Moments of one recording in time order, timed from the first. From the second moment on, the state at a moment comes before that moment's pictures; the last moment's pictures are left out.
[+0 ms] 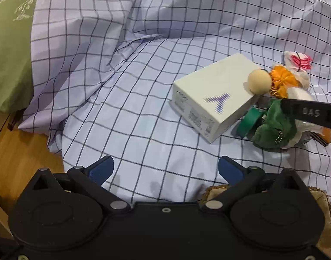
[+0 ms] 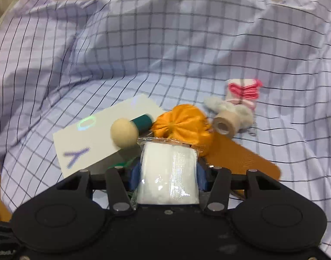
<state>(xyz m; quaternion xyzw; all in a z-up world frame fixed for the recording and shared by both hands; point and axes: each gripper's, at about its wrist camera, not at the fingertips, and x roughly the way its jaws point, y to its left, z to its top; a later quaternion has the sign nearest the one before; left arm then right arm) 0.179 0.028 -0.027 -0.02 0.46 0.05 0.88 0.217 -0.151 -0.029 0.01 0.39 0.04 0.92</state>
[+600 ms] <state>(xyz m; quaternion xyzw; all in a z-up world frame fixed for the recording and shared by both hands) 0.198 -0.052 -0.017 0.01 0.45 -0.05 0.89 0.169 -0.251 -0.035 0.10 0.40 -0.05 0.91</state>
